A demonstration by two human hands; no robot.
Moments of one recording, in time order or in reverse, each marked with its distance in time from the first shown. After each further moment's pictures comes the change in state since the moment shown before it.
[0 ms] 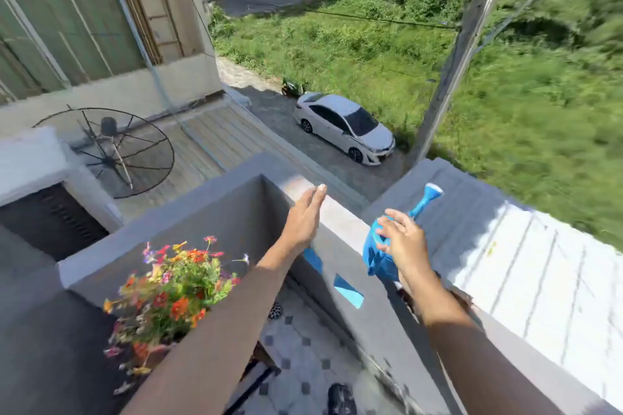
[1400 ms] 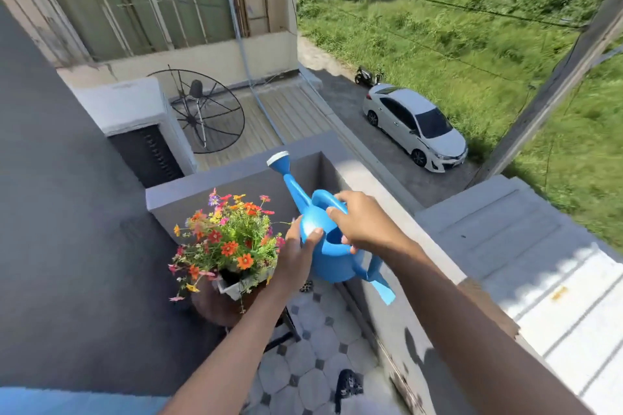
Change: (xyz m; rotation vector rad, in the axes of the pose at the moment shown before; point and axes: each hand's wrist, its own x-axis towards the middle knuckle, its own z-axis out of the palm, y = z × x) left_hand -0.114 -0.082 -0.035 -0.217 0.293 -0.044; right_hand -0.078 -0.073 0.102 -0.877 -0.698 -0.325
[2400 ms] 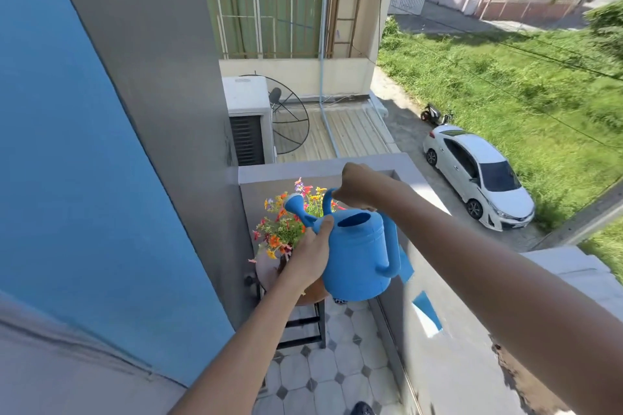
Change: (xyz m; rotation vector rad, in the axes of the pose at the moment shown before) left_hand -0.079 0.034 -0.113 0.010 0.132 -0.244; right_hand -0.004 -0.163 0.066 -0.598 -0.212 -0.160
